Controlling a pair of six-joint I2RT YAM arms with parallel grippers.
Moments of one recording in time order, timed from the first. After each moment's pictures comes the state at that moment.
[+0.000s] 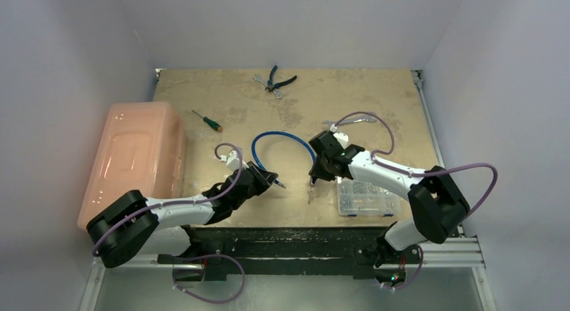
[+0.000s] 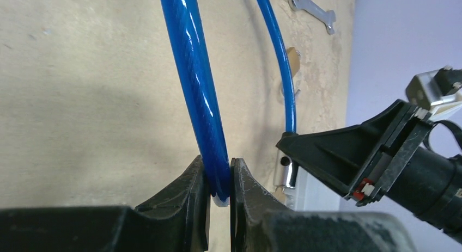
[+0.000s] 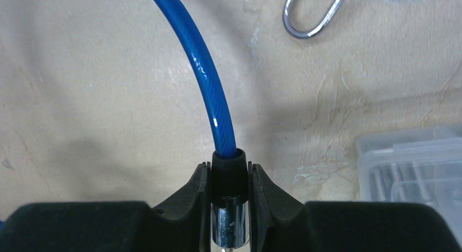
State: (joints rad) left arm -0.88 1.26 0.32 0.49 -0.34 -1.26; right arm 0.71 1.47 0.88 -0.48 0.22 1.02
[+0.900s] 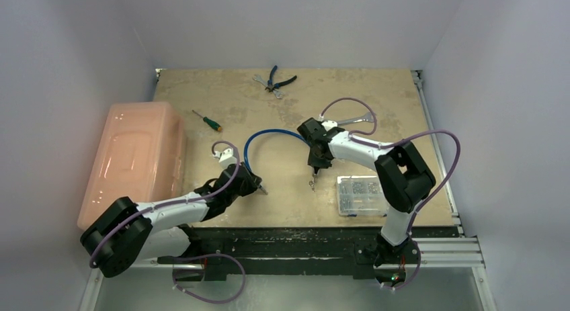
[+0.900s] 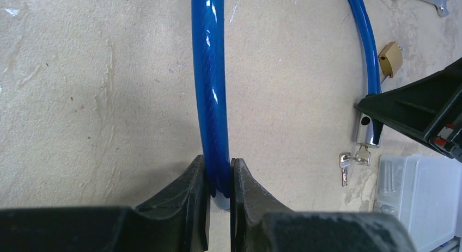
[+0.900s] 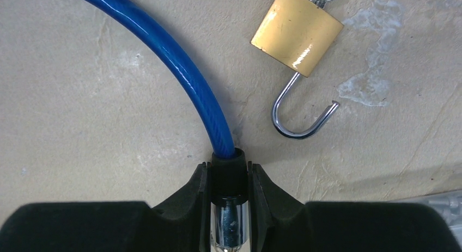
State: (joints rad) left arm -0.75 1.18 0.32 0.22 -0.31 -0.99; right arm 0.65 1.79 1.16 -0.60 0.34 0.85
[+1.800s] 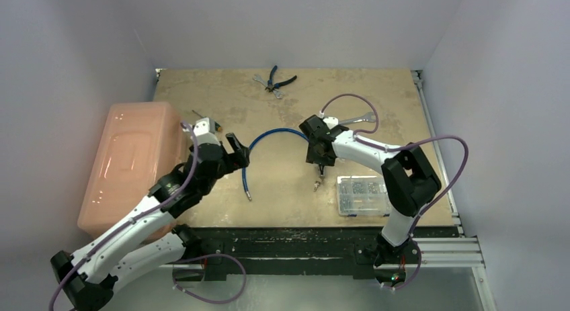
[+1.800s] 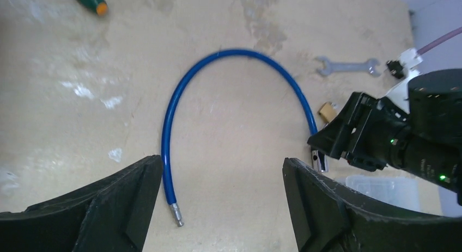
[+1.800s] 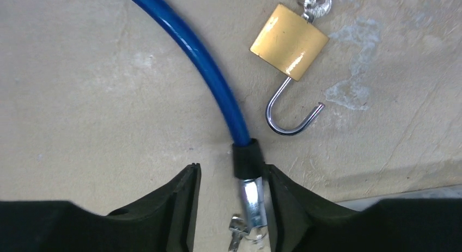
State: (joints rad) left arm -0.74 0.82 0.73 -0.45 -0.48 -0.80; right arm 0.65 1.77 1.17 -0.62 0.35 0.79
